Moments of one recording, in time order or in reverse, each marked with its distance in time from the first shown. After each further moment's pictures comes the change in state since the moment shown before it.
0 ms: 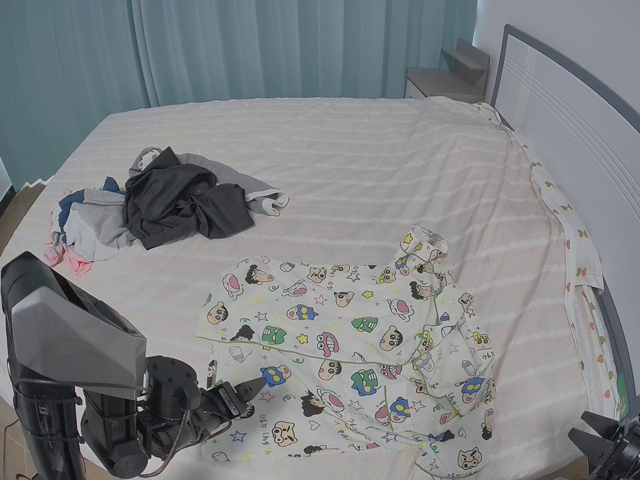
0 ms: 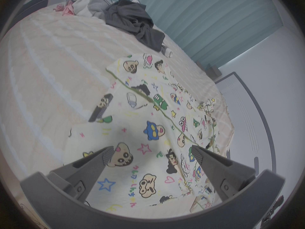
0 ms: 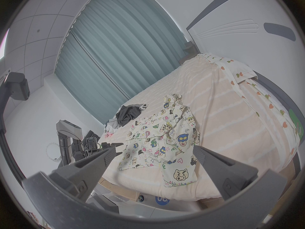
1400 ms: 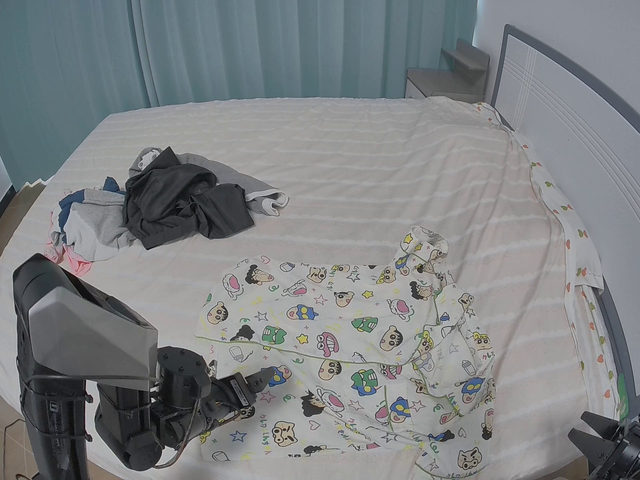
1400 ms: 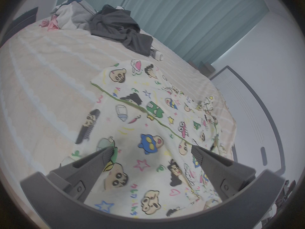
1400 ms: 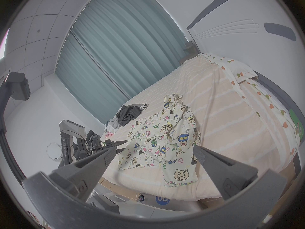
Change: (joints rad) left arm 0.025 0.049 -0.101 0.000 0.003 0.147; right arm 0.000 -0.001 0.000 0.000 0.004 0.000
